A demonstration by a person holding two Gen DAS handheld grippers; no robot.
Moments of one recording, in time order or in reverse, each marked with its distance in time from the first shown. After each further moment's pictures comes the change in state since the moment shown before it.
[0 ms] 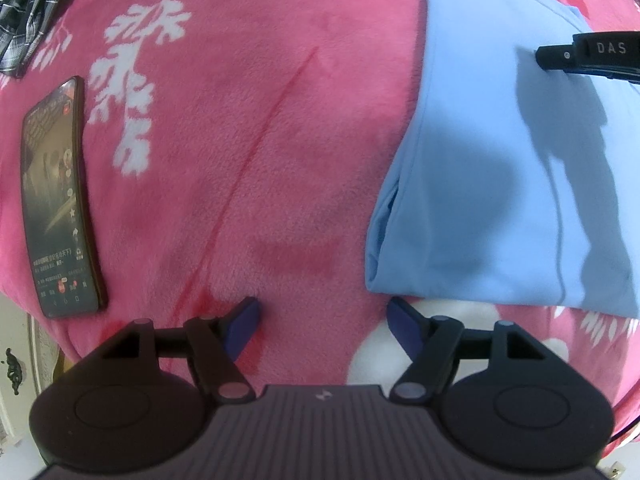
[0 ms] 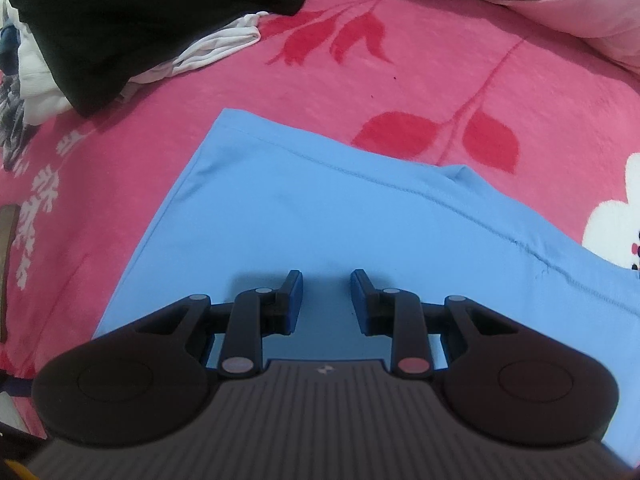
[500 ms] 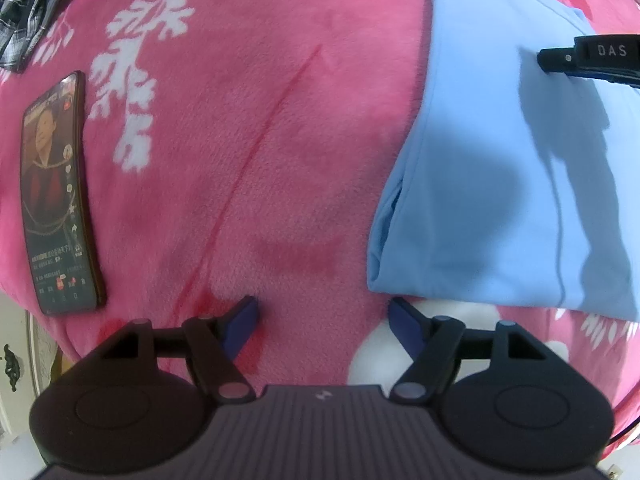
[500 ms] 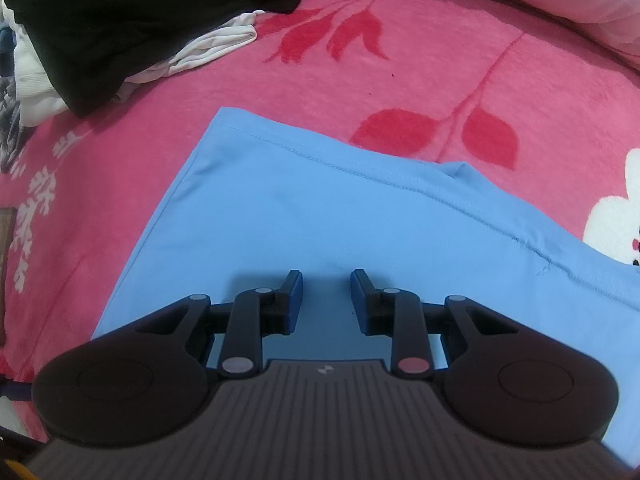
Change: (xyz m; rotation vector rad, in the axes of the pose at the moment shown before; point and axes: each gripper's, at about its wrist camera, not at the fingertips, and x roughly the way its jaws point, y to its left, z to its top) left arm 0.003 0.002 -0.001 -0.026 0.004 -0.002; right arm 0.001 0.000 0.000 0.008 0.001 -0.001
